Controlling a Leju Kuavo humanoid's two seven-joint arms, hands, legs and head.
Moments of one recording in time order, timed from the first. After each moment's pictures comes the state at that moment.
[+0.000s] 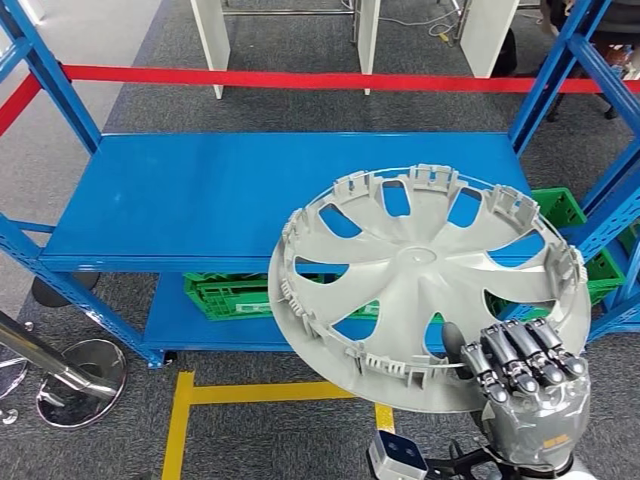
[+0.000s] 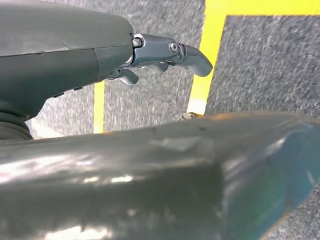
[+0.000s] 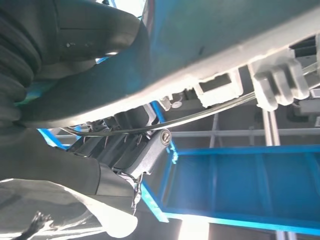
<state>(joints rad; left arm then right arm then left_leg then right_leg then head) -0.06 -0.11 0.88 -0.21 -0.66 0.07 -0.09 0.23 0.16 0.18 -2.10 1.57 -0.70 -0.45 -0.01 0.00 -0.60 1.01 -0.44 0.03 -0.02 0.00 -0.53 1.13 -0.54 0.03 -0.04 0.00</state>
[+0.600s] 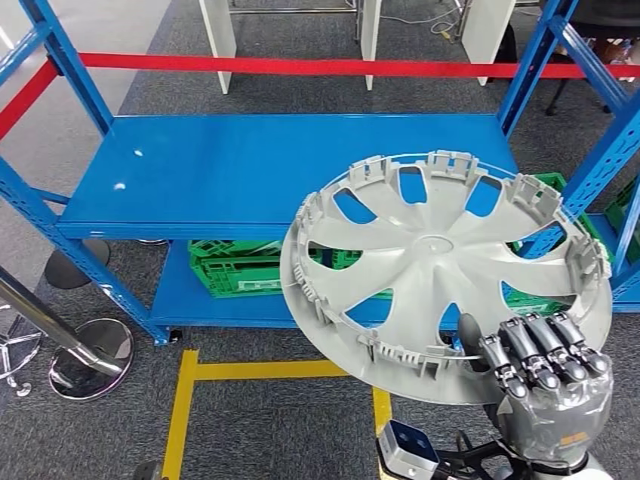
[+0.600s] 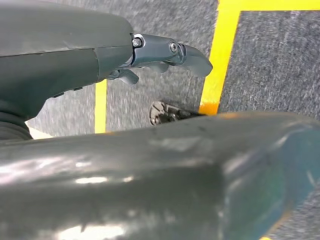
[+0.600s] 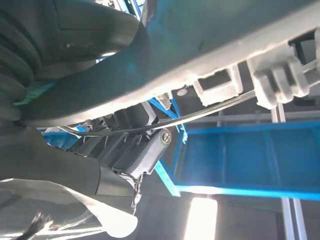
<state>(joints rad) -0.09 -0.10 0.91 -0.21 -0.76 0.06 -0.11 0.21 0.15 0.16 -2.13 1.57 -0.70 -0.42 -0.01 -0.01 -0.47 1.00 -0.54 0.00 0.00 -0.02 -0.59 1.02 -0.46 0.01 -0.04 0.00</state>
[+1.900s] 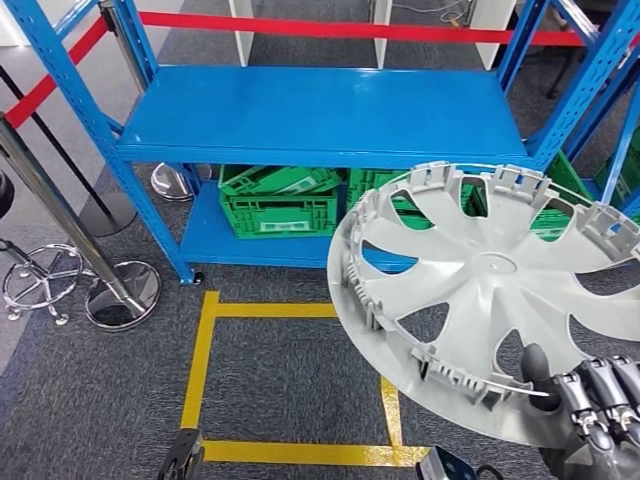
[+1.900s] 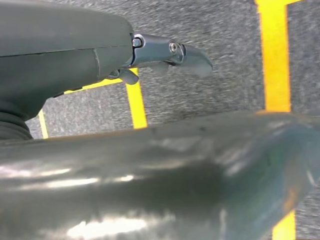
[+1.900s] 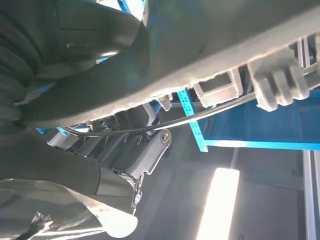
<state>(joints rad) -0.16 -0.15 0.73 -0.21 -0.91 0.08 -0.07 0.36 0.17 0.07 -2.29 1.57 -0.70 -0.37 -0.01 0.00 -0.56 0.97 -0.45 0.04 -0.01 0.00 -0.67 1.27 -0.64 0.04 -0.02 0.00</state>
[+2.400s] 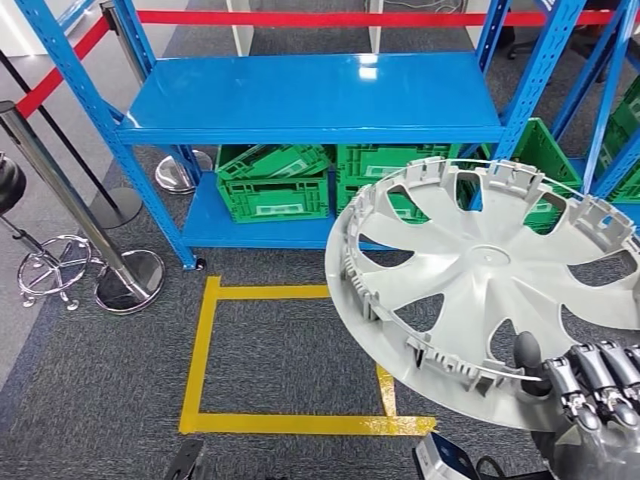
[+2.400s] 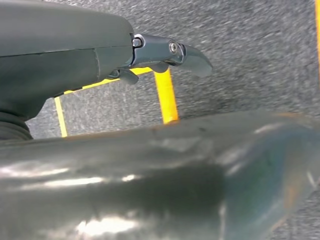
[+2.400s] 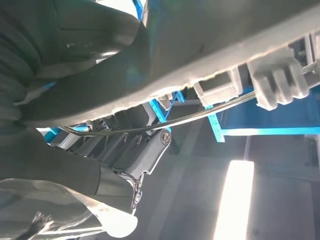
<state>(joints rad) -0.13 -0.14 0.72 -0.21 -0.94 0.09 -0.06 0.32 0.17 0.07 -2.25 1.57 -0.70 -0.37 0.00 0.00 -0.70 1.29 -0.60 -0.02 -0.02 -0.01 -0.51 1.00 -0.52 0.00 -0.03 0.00</state>
